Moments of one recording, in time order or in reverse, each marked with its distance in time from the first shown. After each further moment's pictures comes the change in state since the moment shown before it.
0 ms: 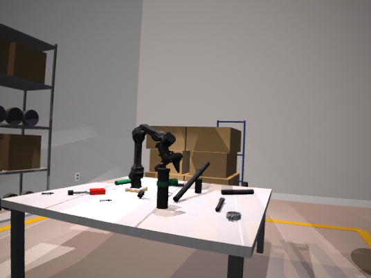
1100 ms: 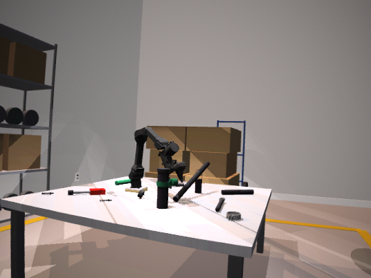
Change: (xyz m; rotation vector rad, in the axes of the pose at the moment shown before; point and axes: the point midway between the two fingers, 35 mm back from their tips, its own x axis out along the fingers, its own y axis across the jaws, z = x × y) arm 0.054 0.001 0.001 -0.006 -0.004 0.001
